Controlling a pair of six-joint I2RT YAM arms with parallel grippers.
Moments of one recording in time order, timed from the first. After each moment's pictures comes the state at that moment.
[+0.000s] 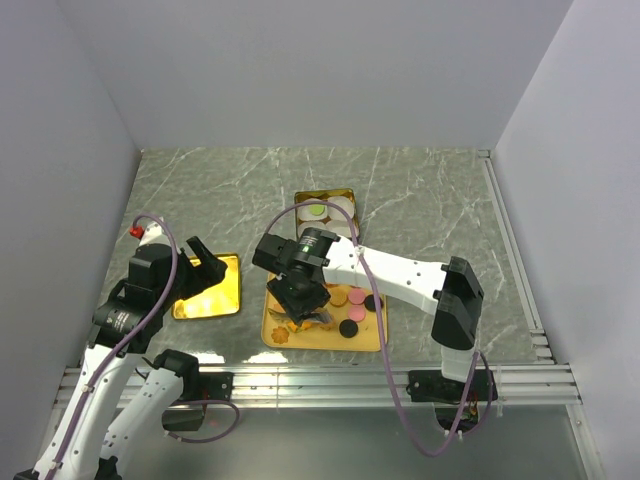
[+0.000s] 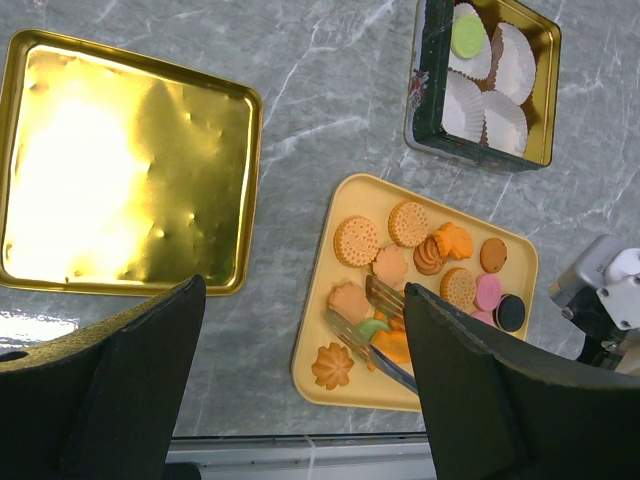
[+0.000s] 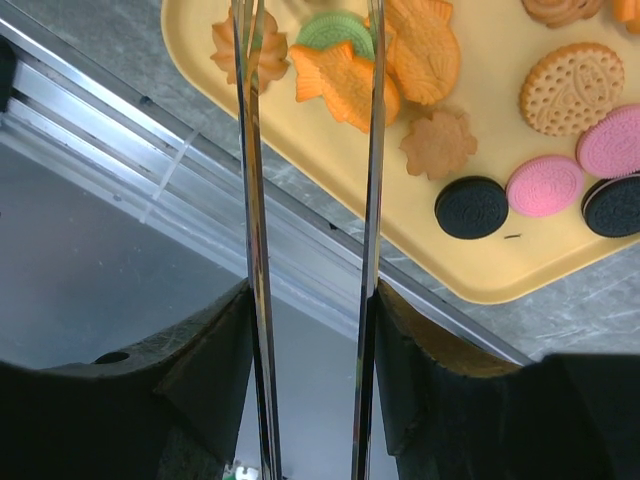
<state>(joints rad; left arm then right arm) -0.28 0.58 0.84 -0.85 -0.10 -0.67 1.16 1.85 1.72 -1.25 0.00 0.49</state>
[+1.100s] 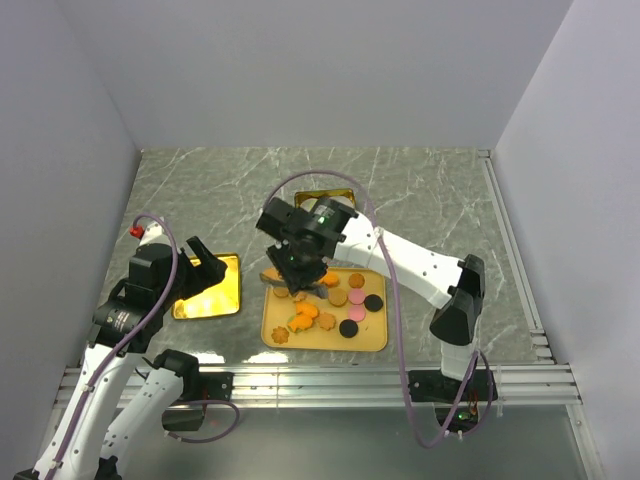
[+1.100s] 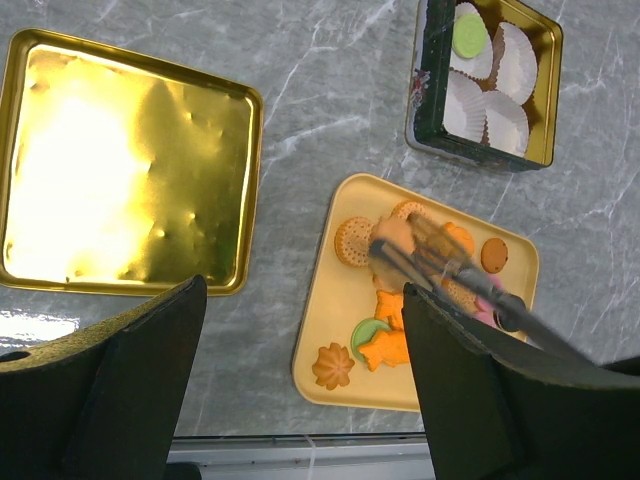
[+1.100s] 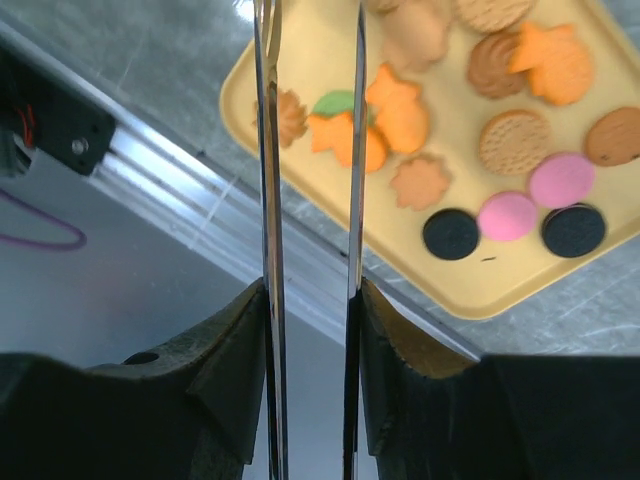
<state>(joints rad) -0.28 0.59 0.84 -0.85 -0.10 -0.67 1.10 1.87 1.95 -1.32 0.02 0.47</state>
